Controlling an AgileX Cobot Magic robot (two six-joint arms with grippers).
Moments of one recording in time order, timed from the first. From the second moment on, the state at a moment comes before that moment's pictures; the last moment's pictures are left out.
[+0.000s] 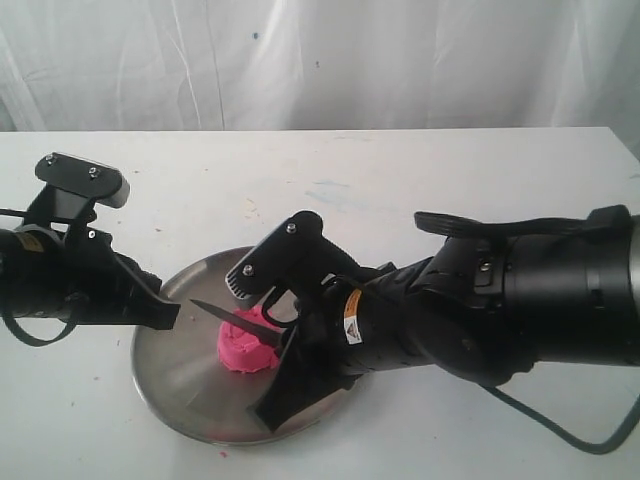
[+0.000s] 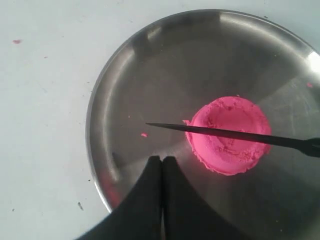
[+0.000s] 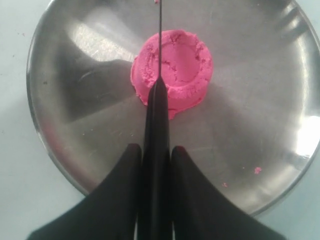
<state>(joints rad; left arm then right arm) -0.35 1.32 -0.62 -0.42 0.18 0.40 0.88 1.60 -0.83 -0.08 0.20 0.01</state>
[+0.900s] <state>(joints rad) -0.35 1.49 -0.66 -0.42 0.10 0.37 0.85 1.63 -0.83 -0.08 0.23 0.05</state>
